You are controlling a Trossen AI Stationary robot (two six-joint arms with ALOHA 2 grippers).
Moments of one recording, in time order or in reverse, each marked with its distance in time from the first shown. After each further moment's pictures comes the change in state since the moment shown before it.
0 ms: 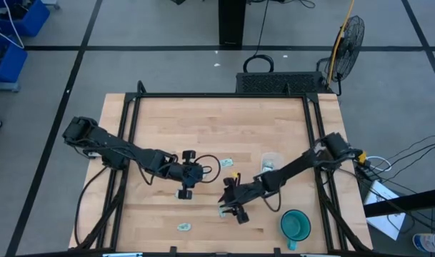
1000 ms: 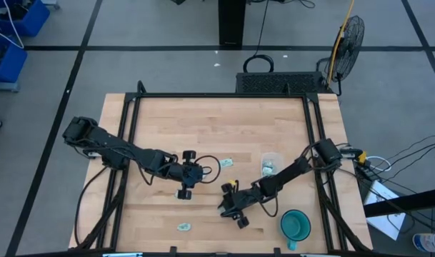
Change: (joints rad) left arm 0.000 0.000 0.000 0.001 0.001 0.030; right arm 0.020 0.117 0.002 0.048 0.055 -0.154
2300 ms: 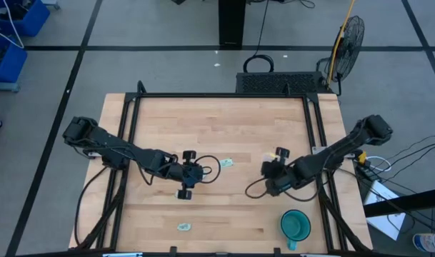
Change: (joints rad) left arm 0.000 0.000 0.000 0.003 0.000 -0.001; right arm 0.054 -0.657 -0.079 -1.241 0.440 0.706
